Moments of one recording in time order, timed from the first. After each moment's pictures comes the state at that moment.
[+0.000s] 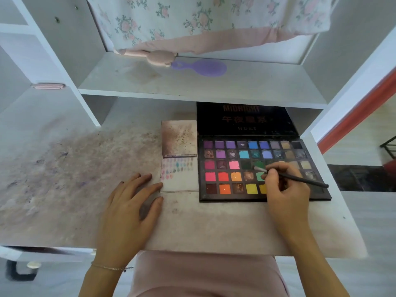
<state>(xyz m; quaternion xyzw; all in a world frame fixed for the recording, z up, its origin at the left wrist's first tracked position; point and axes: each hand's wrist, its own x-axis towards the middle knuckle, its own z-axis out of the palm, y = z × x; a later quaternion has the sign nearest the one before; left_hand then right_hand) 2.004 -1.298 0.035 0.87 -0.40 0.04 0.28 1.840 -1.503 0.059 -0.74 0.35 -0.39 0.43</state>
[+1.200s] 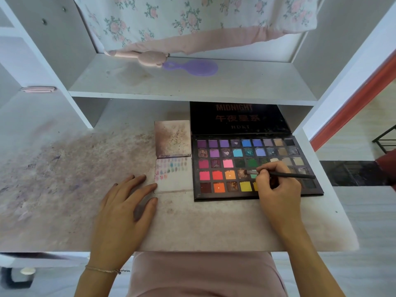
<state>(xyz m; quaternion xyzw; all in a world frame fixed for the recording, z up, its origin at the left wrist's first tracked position) 2.003 -1.298 0.038 0.87 -0.40 0.04 0.28 1.839 -1.505 0.056 -0.76 0.34 -0.38 0.41</state>
